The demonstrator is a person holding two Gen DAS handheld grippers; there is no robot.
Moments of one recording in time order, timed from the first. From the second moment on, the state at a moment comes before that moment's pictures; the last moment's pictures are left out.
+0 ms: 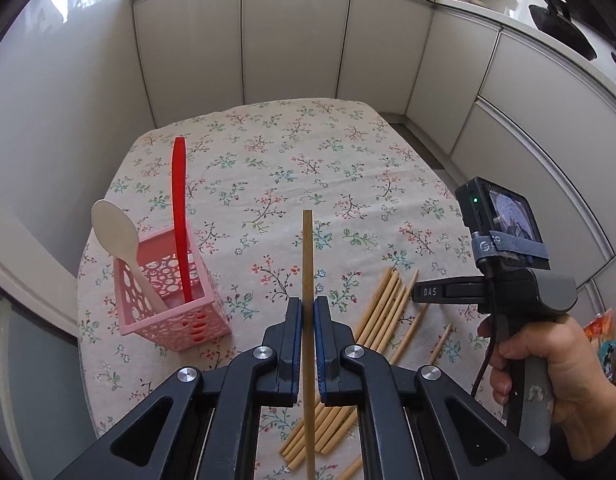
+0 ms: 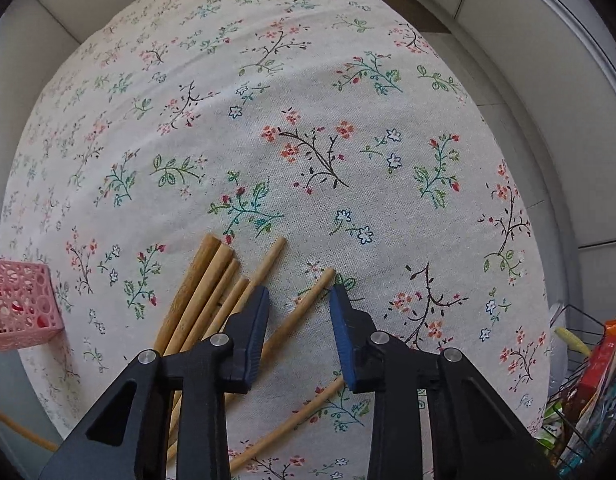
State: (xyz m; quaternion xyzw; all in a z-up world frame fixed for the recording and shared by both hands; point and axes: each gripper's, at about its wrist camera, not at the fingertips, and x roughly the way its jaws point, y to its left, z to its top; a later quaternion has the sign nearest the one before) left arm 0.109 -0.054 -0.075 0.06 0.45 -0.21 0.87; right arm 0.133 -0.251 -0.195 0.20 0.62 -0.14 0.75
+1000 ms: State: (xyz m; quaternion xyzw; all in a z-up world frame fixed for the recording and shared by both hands) left arm 0.109 -0.036 -0.071 0.03 0.45 -0.22 0.87; right arm 0.095 -0.253 -0.176 0.22 0.58 -0.11 0.78
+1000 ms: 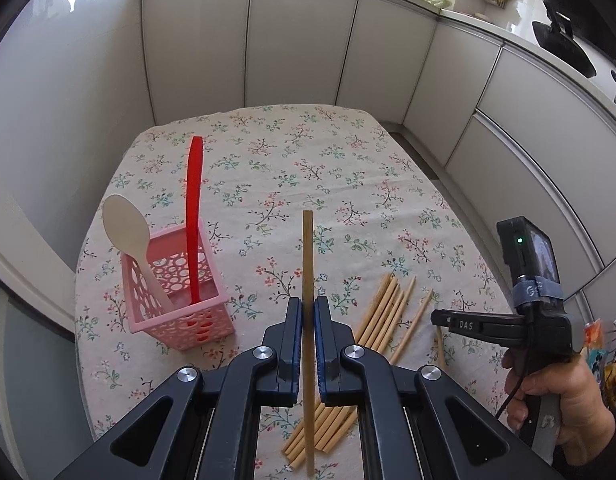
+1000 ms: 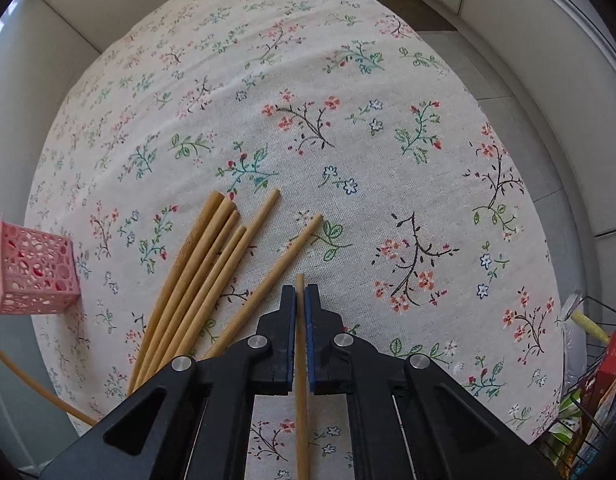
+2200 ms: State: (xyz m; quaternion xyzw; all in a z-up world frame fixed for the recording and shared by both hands) left arm 0.109 0.053 0.024 -0.04 0.24 -0.06 0.97; right arm 0.041 -0.209 0.028 0.19 0.28 0.02 0.94
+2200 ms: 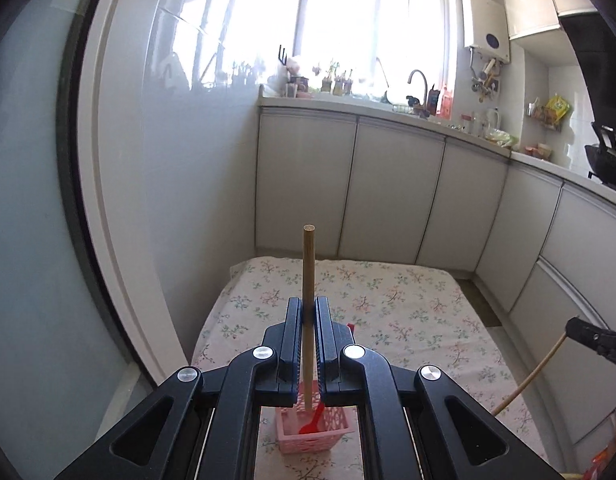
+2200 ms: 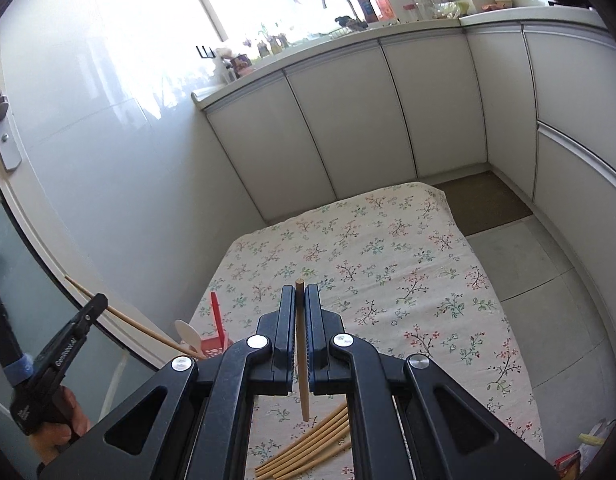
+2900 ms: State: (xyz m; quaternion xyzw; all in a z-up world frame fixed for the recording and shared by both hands) left arm 0.136 0.057 -0.020 -0.07 0.32 -0.05 0.94; right arm 0.051 -0.174 0.052 0.18 0.24 0.06 0.95
